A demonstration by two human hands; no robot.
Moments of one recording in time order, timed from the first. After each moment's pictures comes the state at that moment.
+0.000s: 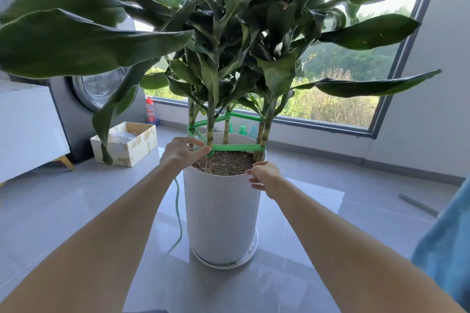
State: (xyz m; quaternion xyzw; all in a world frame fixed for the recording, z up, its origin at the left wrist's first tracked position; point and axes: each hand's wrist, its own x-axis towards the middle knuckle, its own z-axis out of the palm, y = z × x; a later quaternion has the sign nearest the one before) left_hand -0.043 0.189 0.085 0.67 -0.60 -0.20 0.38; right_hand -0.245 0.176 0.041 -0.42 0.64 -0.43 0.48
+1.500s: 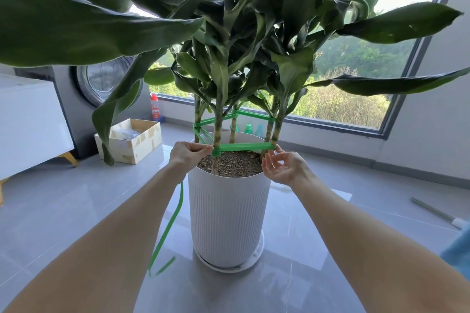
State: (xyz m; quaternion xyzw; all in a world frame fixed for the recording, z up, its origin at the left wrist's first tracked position) left_hand -0.043 0.173 0.065 0.61 -0.50 -0.34 0.51; right_hand -0.270 0.155 0.057 -0.08 0.36 -0.57 0.73
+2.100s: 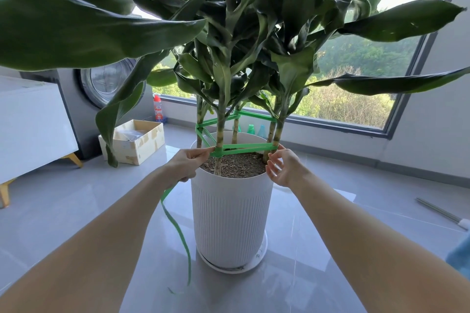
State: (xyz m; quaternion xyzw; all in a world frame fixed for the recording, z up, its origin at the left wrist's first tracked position) left_hand -0.025 0.178 0.061 0.60 -0.60 -0.39 0.36; right_hand -0.258 0.154 0.060 -0.22 0.51 -0.55 0.62
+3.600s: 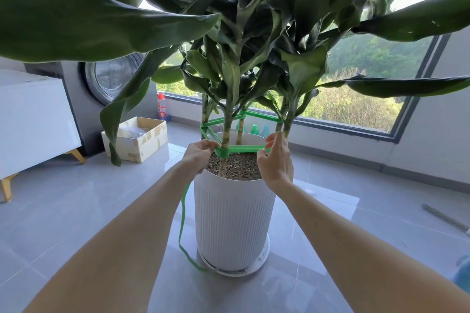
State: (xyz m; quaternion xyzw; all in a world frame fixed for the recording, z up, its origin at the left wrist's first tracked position) left_hand -0.048 0.156 0.062 0.62 -0.51 -0.38 0.46; right_hand -0.219 0.153 0.047 -0.61 0.62 -0.48 0.09
